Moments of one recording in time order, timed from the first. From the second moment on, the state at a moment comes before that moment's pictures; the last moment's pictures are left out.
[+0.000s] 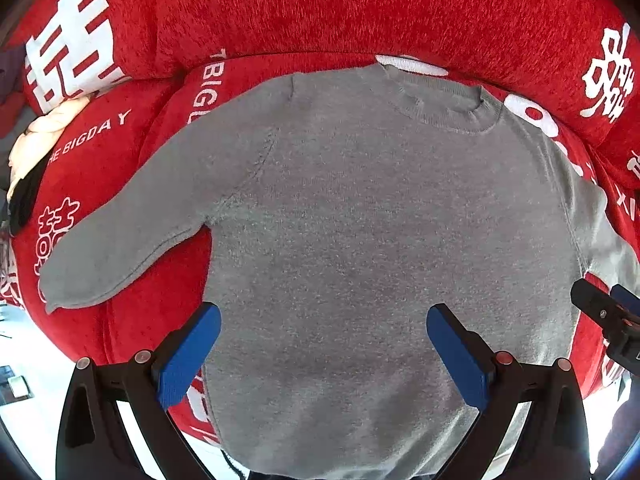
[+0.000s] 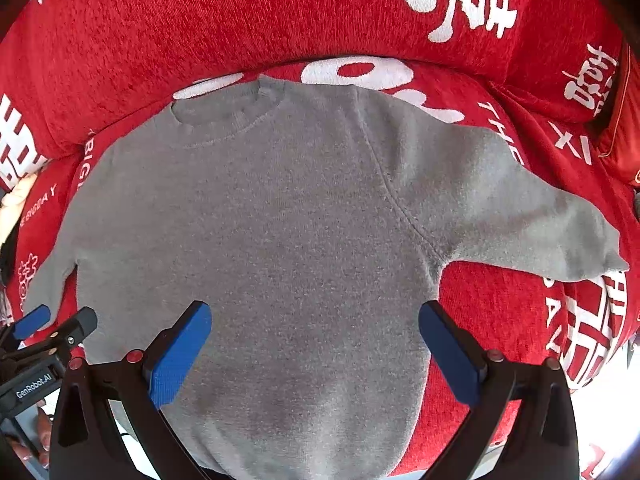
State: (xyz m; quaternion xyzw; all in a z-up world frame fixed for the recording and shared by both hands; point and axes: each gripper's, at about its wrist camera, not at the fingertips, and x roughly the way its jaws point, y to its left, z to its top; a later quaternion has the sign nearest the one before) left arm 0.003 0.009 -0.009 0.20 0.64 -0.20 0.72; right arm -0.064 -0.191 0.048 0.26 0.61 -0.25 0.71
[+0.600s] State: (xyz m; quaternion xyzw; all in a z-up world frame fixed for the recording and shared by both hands) left arm -0.001 0.015 -0.009 0.20 0.64 -0.20 0.72; right arm -0.068 -0.190 0.047 0.25 0.62 -0.25 0.70
